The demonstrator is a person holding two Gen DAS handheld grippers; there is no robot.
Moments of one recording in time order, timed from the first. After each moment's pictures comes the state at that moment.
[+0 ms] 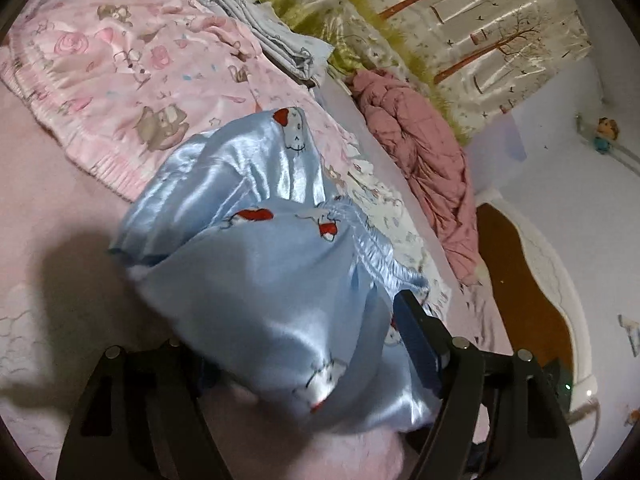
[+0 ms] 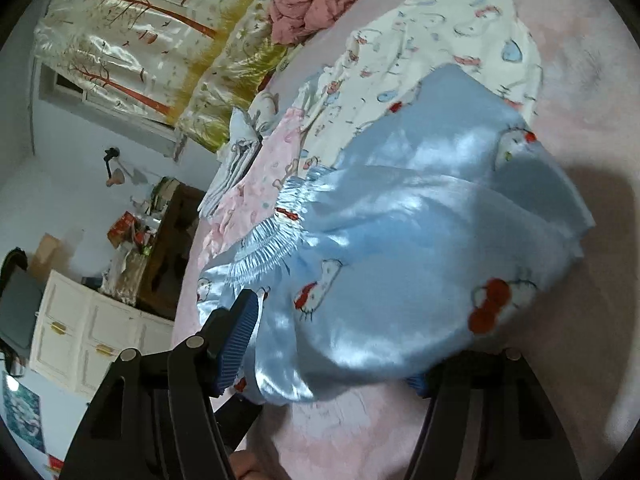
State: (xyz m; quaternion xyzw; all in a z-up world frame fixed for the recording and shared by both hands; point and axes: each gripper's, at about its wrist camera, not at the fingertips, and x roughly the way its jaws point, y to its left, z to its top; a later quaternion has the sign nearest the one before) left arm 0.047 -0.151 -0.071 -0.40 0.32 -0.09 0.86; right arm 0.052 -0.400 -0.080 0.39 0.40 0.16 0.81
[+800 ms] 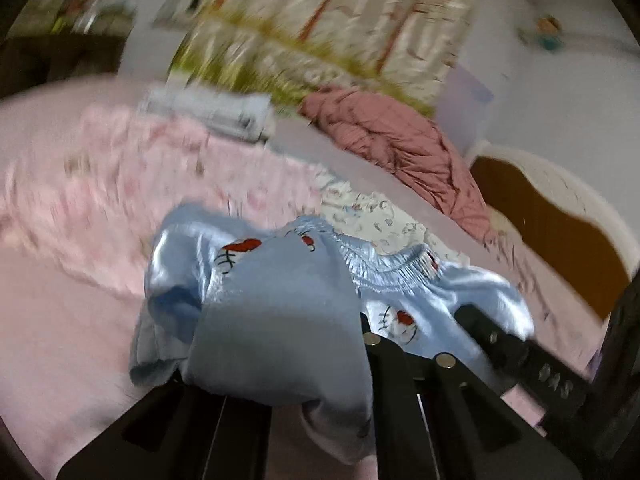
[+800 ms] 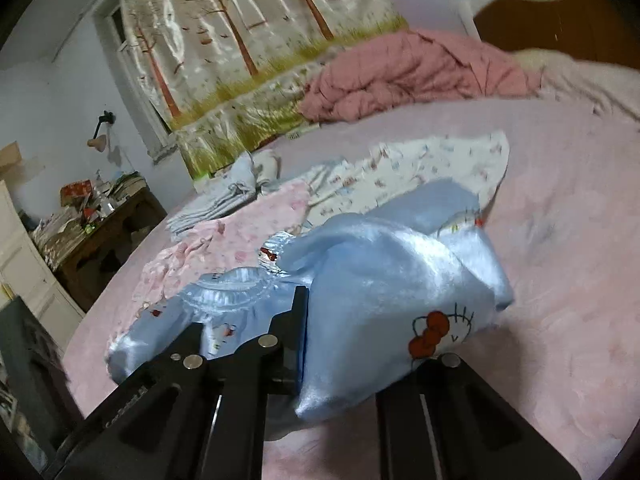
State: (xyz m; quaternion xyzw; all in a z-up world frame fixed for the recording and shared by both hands) left arm 0.004 -0.160 -0.018 -0.18 0.25 -0.10 0.95; right arm -0.006 -0.363 -0.015 0.19 0.27 0.07 0.94
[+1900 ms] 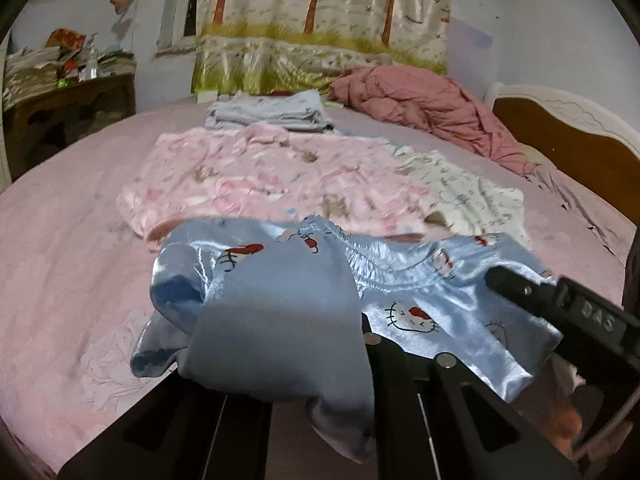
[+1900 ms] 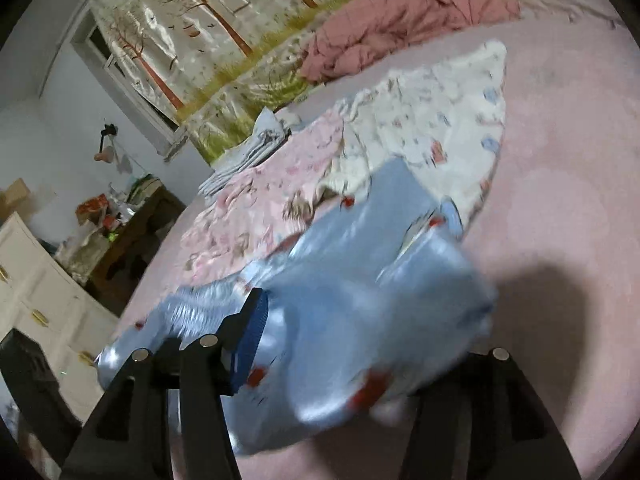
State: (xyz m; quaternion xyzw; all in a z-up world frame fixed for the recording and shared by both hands) left arm -0.057 -0.049 -0.045 -0.05 0.30 -0.06 0.95; right arm -0.070 -0.277 -0.071 0.28 0.31 0.08 0.91
